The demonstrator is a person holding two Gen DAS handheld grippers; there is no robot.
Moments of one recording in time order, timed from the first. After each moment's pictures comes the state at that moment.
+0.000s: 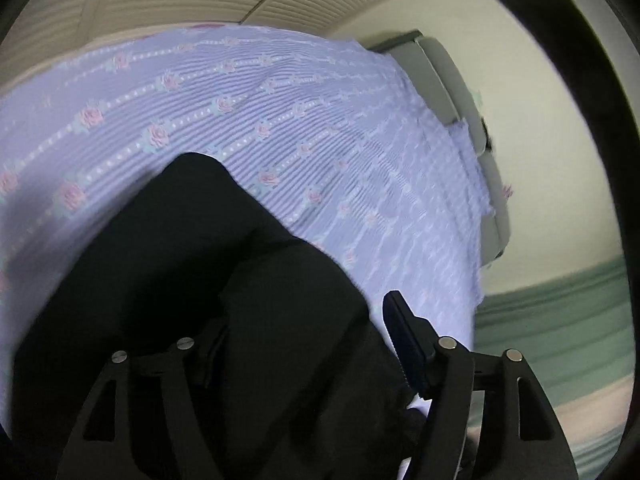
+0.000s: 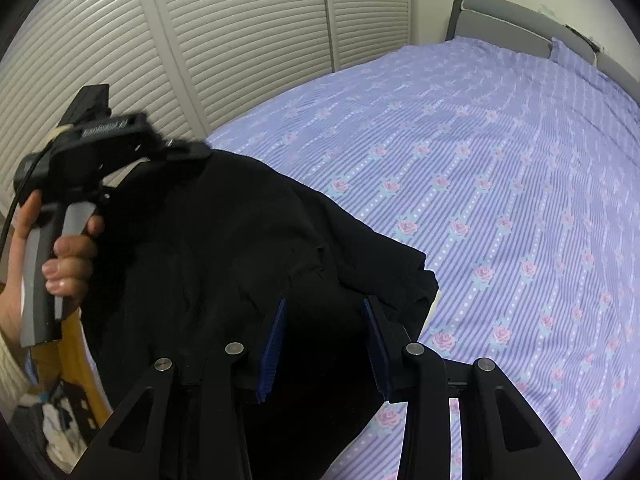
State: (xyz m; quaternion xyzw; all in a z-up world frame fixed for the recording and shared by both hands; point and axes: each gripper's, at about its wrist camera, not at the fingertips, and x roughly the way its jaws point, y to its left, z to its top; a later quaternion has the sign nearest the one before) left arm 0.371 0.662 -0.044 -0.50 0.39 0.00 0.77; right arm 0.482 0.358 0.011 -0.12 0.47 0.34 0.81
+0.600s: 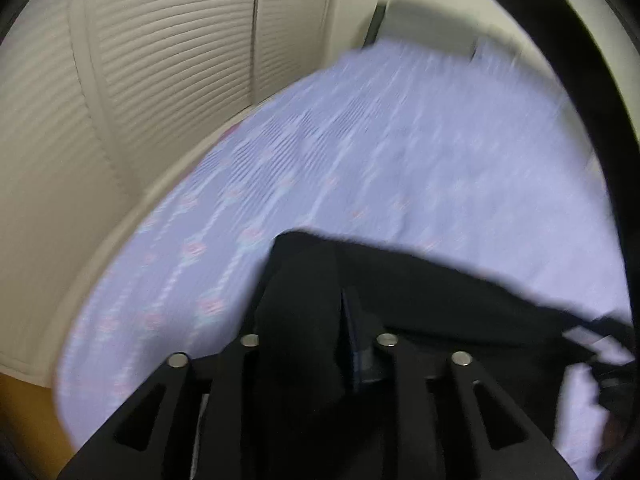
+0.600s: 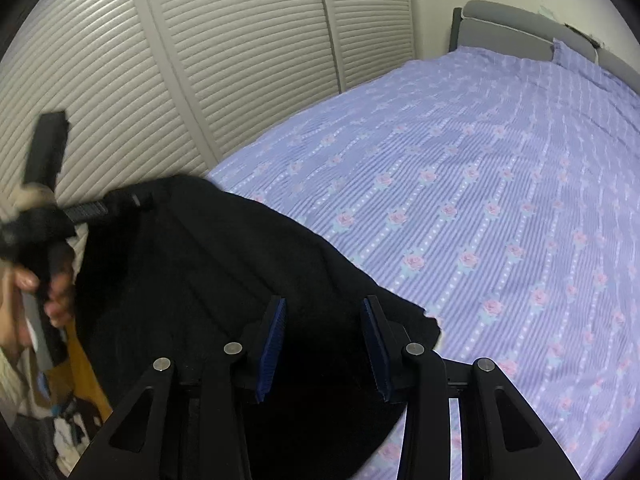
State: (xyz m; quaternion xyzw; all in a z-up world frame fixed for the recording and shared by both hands) left arm 0.355 0.635 -0.012 -0.11 0.46 0.14 0.87; right arm 0.503 0.374 0.018 -0.11 0.44 0.36 0.82
